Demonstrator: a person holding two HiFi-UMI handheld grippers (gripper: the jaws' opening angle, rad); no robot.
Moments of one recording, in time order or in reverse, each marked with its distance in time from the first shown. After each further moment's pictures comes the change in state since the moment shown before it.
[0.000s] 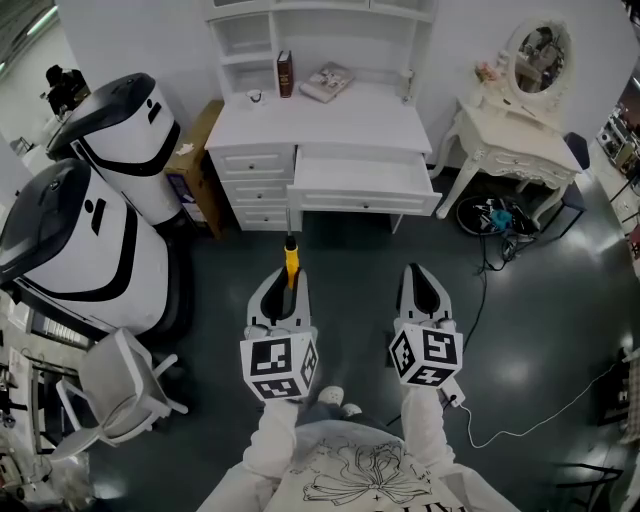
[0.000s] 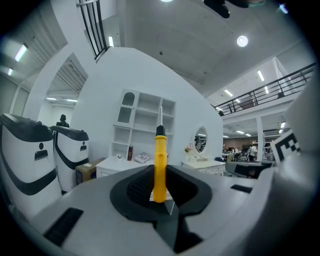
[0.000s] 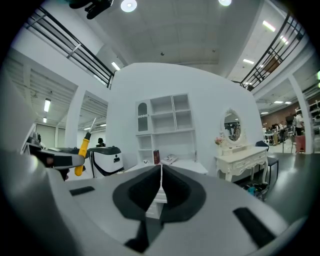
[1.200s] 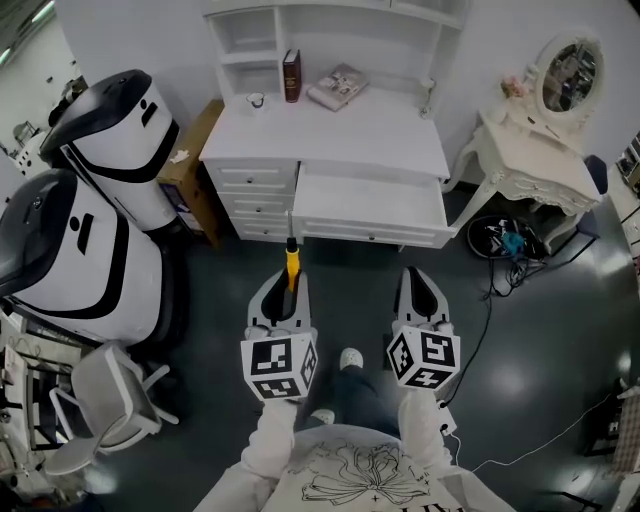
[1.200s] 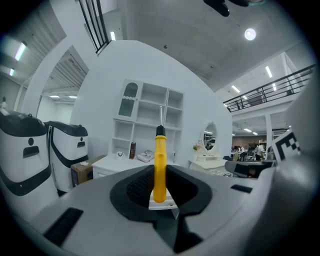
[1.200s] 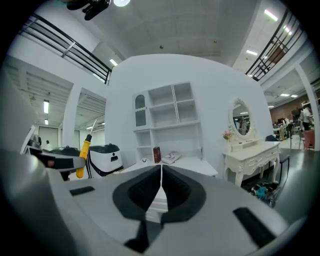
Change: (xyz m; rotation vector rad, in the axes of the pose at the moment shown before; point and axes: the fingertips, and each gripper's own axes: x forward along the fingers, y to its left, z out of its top) left arm 0.163 0.029 -0.002 -0.019 0.038 0.057; right arm 0.169 -0.041 -0.004 0.017 0.045 0.057
